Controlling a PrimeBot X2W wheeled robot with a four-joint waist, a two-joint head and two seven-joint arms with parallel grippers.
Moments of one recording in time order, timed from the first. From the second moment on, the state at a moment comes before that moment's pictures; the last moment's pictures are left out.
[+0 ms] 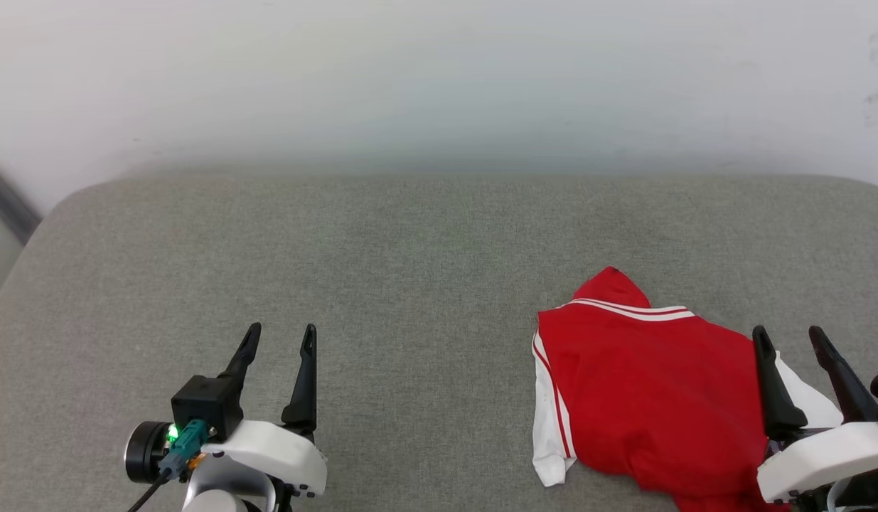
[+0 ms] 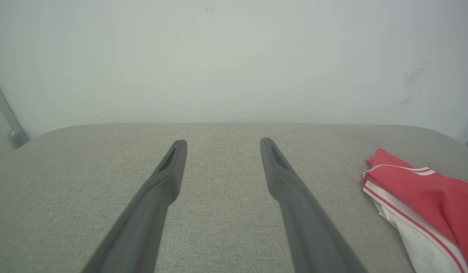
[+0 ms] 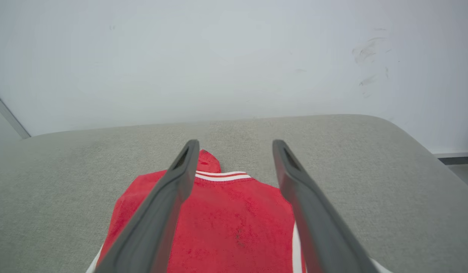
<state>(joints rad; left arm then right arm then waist) -0.13 0.27 -0.33 0.16 -0.41 0.13 -0.22 0.02 -0.15 -0.12 0.01 0.27 0.13 0.00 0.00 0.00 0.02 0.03</state>
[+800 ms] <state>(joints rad) -0.33 0.20 -0.56 0.21 -0.37 -0.01 0.00 0.12 -0.10 -0.07 -0.23 0.22 0.13 0.08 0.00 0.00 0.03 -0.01</state>
